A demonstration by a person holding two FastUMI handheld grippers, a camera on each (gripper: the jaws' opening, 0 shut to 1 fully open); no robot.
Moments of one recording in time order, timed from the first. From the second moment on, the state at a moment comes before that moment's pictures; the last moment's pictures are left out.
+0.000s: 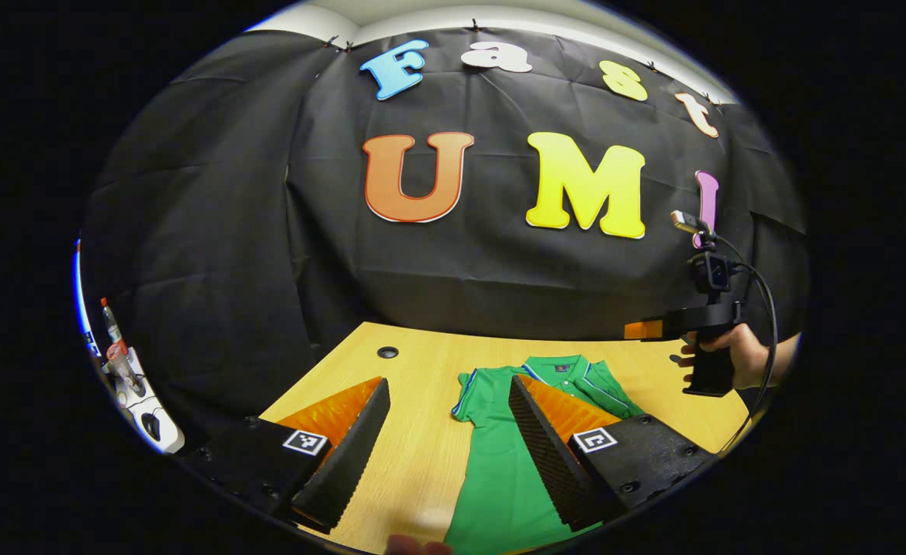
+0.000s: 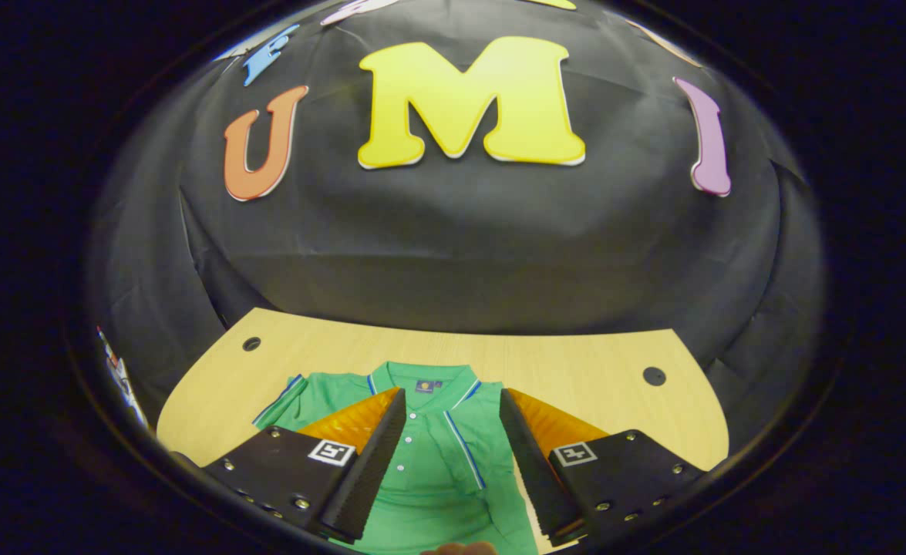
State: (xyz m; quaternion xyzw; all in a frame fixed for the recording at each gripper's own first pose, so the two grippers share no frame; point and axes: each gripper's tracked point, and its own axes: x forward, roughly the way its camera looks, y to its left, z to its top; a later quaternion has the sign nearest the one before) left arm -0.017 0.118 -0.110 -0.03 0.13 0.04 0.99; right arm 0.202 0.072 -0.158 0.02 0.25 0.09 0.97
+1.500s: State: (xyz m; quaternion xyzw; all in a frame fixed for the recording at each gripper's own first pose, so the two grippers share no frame) left arm 0.240 0.118 -0.321 -0.06 0.25 -0.07 0.96; right arm 0.019 -0.028 -0.124 -0.02 0.27 0.03 0.96
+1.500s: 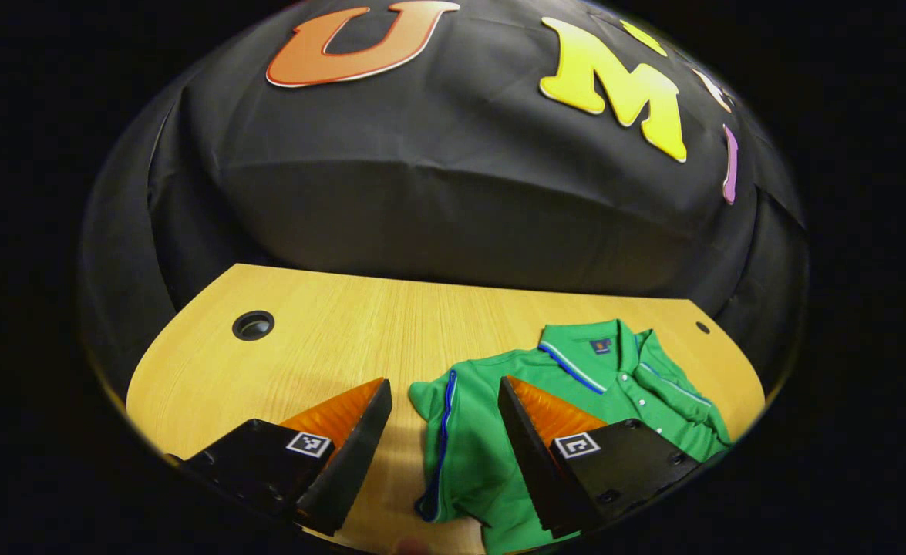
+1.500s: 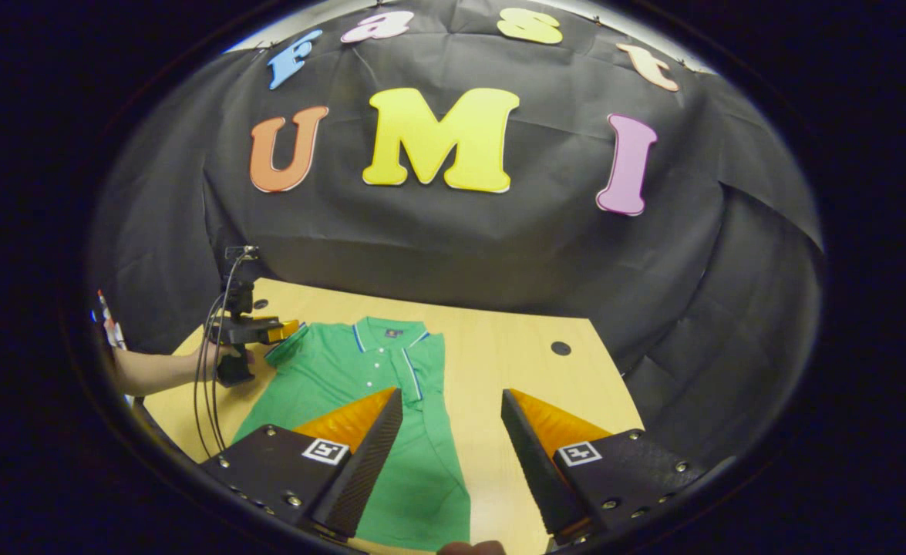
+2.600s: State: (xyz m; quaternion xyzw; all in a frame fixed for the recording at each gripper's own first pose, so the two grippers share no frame) left arm 0.239 0.111 -0.336 -0.04 0.29 -0.11 0.95; right arm 0.026 -0.062 -0.152 0.03 0.29 -0.01 0.96
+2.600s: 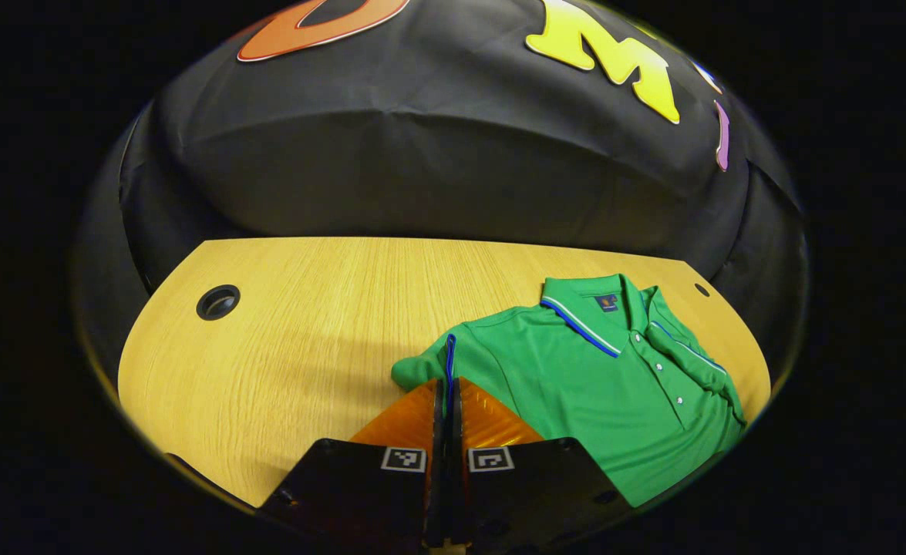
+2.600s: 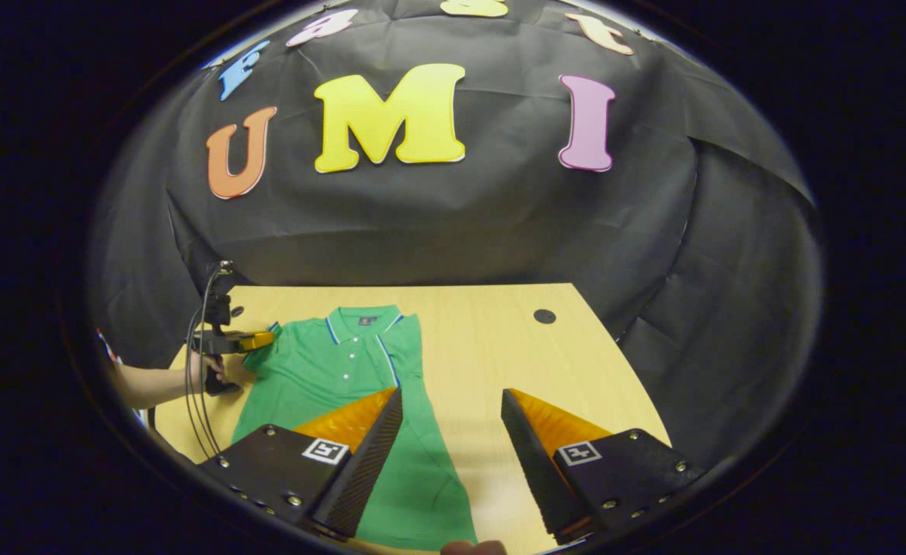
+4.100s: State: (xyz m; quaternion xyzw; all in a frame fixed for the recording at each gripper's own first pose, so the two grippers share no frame) left arm 0.176 -0.001 -0.243 -0.01 0.28 -0.13 0.95; right arm -0.006 -0.103 -0.147 0.12 0.26 -0.02 0.96
